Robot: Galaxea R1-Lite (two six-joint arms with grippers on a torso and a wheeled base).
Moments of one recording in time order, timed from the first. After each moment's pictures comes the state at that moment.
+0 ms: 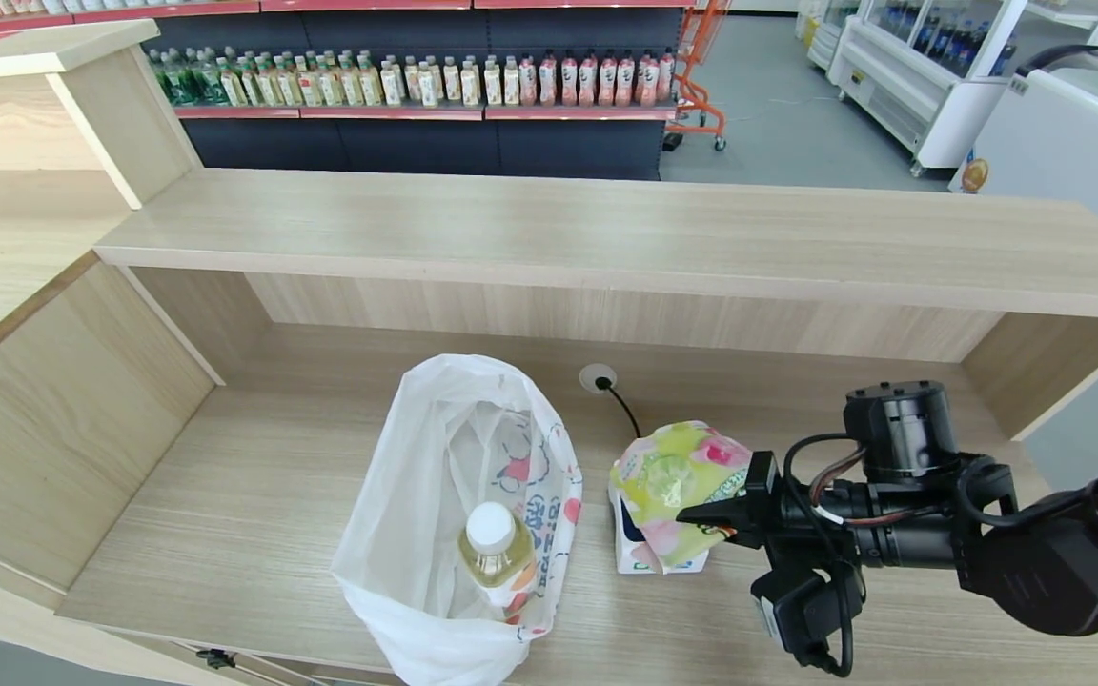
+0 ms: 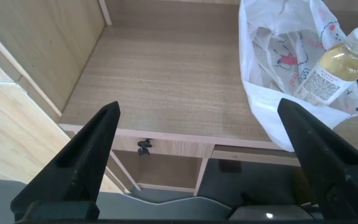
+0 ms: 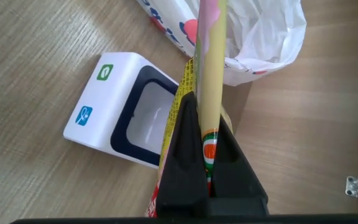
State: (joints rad) left arm 0.00 0.00 0.00 0.00 -0.02 0.00; right arm 0.40 1.84 -0.62 -0.68 0.61 -1.88
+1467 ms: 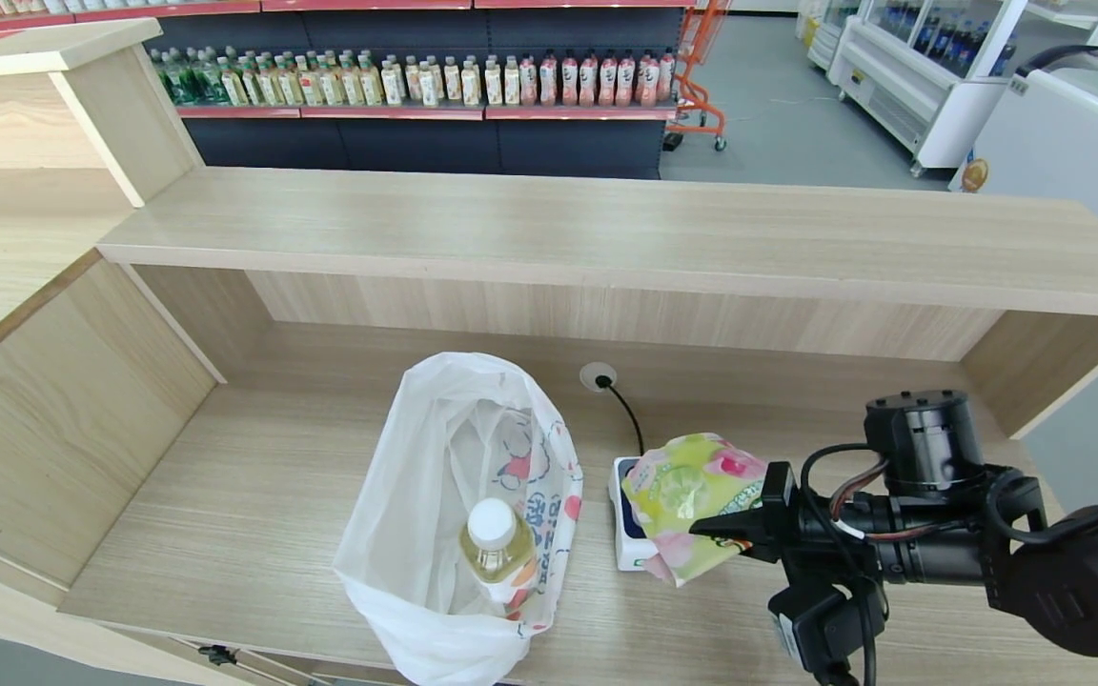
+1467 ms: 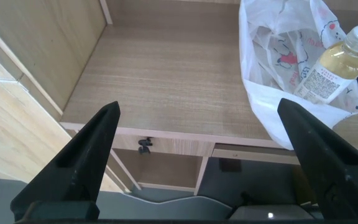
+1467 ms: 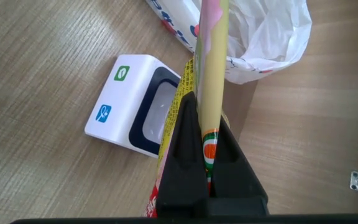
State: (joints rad) left arm 0.00 0.00 0.00 0.00 -0.02 0.00; right arm 0.39 1.80 -0.56 -0.68 0.60 -1.87
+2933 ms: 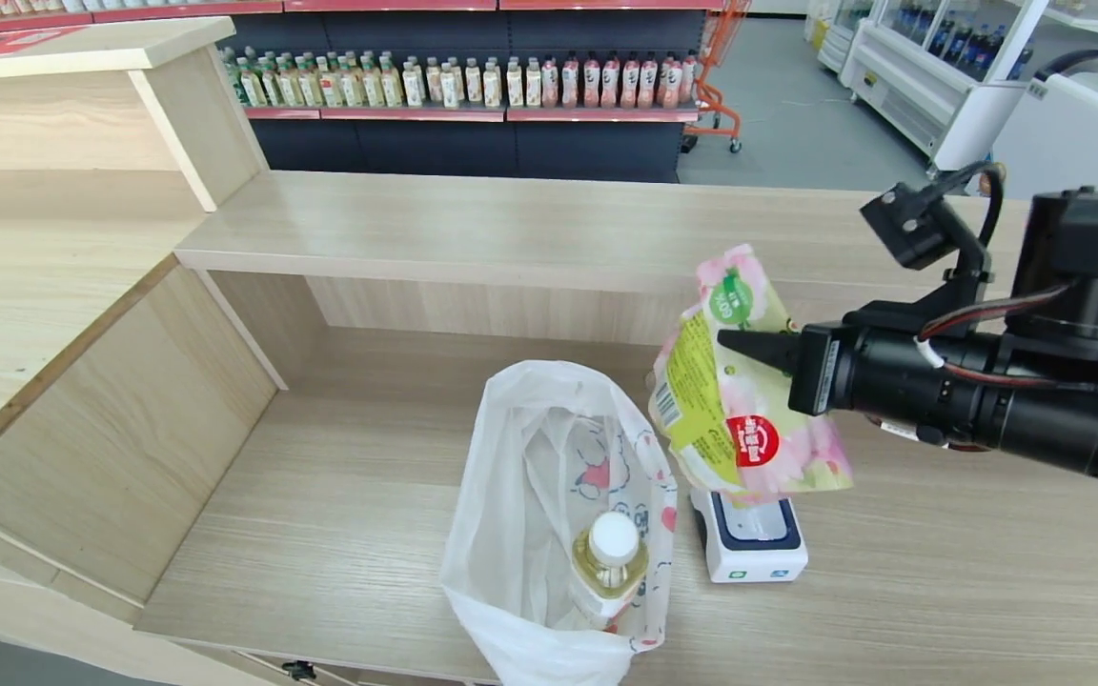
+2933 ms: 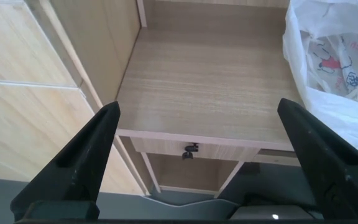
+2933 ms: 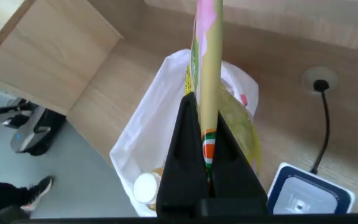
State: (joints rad) left arm 0.00 0.00 0.00 0.00 -0.01 0.00; right arm 0.53 1.52 -0.86 -0.51 0.17 0.18
